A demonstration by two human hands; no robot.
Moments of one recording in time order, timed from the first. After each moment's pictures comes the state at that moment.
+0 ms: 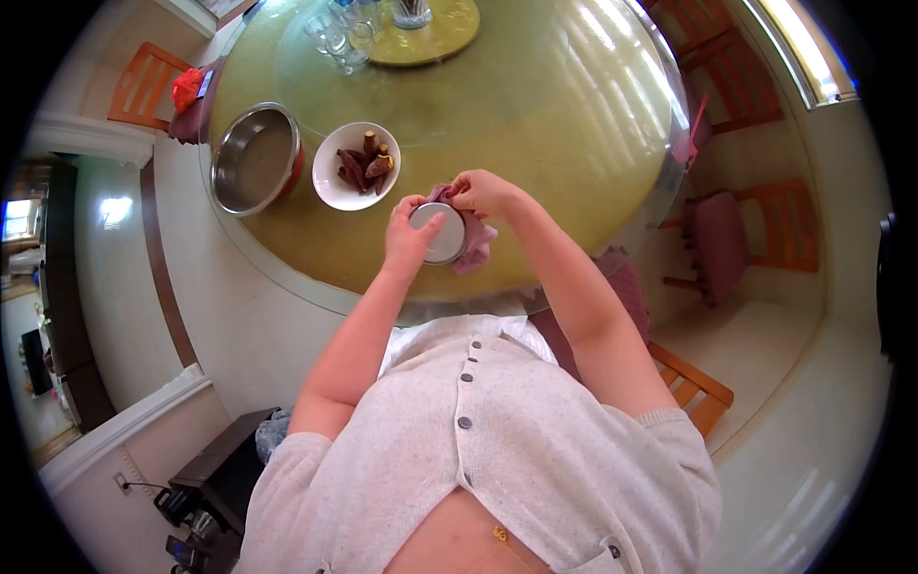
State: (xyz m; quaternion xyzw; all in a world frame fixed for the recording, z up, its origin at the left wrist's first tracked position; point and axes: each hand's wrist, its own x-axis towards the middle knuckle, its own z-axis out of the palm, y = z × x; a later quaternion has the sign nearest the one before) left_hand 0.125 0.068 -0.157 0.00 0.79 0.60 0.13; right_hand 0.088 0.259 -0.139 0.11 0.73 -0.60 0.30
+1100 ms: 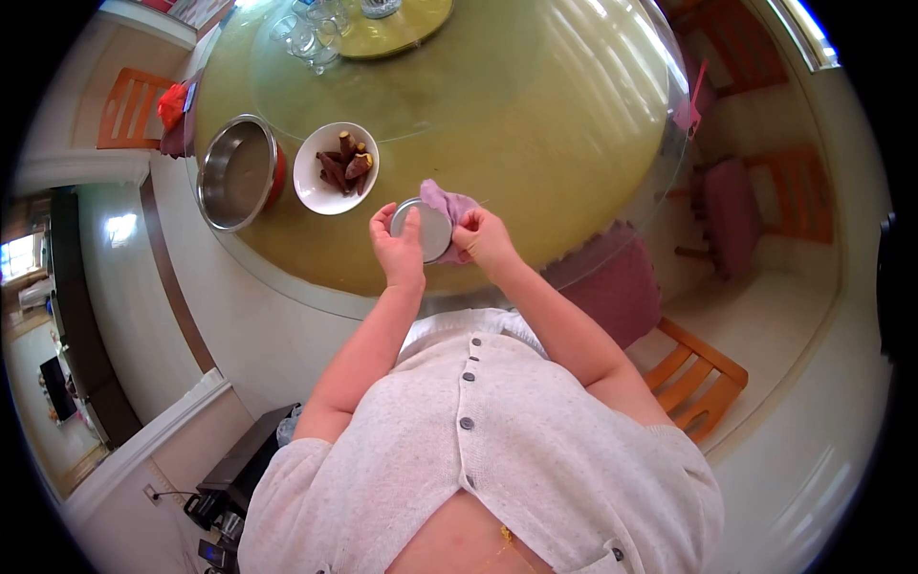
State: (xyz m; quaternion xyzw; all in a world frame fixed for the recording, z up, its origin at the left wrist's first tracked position) left_hand 0.151 0.102 -0.143 -0.18 0.65 0.73 0.03; right_hand 0.187 0.230 -0.143 0.33 0.50 -0.79 0.12
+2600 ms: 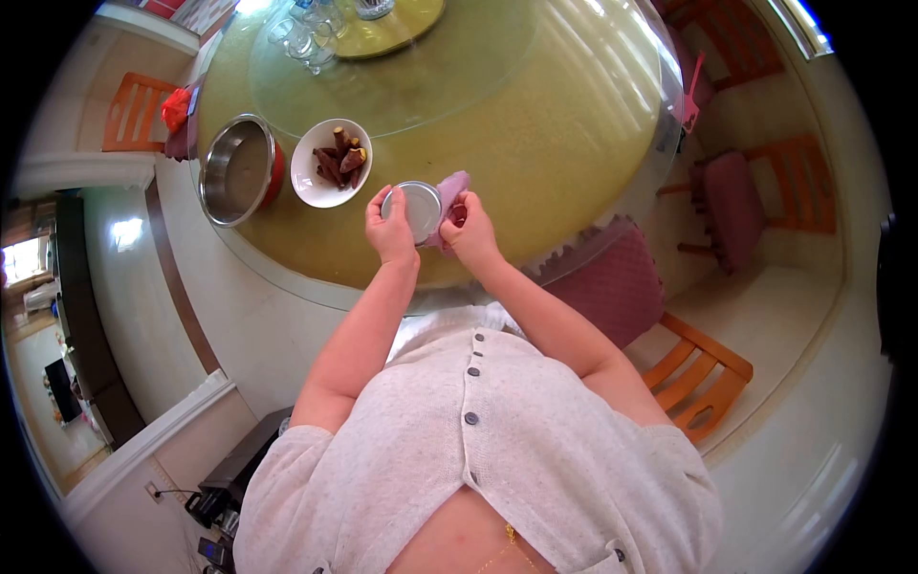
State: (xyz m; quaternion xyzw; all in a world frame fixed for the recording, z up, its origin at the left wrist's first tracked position) left_hand 0.142 0.116 -0.147 -0.23 0.60 0.76 0.00; right_hand 0.194 0.214 -0.166 0.23 0.66 -0.71 -0.09
